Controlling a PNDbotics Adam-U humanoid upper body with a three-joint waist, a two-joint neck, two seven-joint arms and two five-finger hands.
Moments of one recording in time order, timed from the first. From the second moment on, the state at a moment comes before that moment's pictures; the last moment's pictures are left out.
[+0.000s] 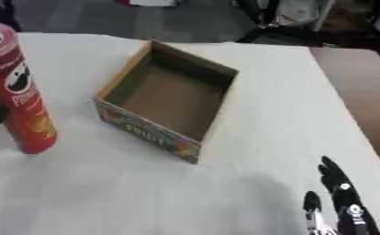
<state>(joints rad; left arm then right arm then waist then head) -0.44 0.70 -0.16 -1.58 -0.12 0.03 -0.29 0.34 -0.21 0.02 -1.98 0.19 -0.39 -0.15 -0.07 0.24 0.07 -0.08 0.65</state>
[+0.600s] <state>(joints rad) -0.44 0.69 -0.17 -1.57 -0.19 0.06 -0.30 0.33 -0.21 0.02 -1.98 0.19 -0.38 -0.14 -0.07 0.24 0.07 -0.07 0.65</state>
